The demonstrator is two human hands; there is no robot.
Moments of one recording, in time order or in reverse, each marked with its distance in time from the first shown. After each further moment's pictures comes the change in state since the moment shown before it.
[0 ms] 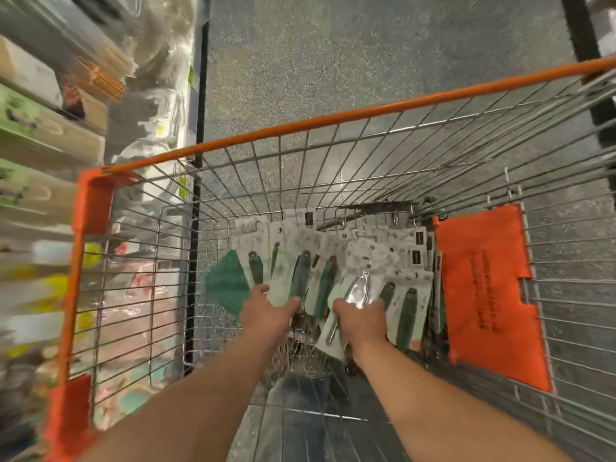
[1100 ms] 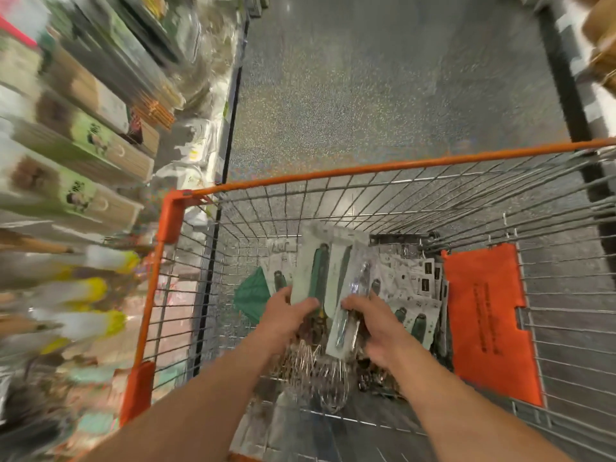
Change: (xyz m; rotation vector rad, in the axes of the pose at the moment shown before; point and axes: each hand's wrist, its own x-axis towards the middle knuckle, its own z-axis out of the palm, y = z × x) left_hand -0.033 0.030 -0.063 -0.278 -0.289 0.115; right_hand -0.059 -0.059 -0.018 0.332 -0.486 -0.024
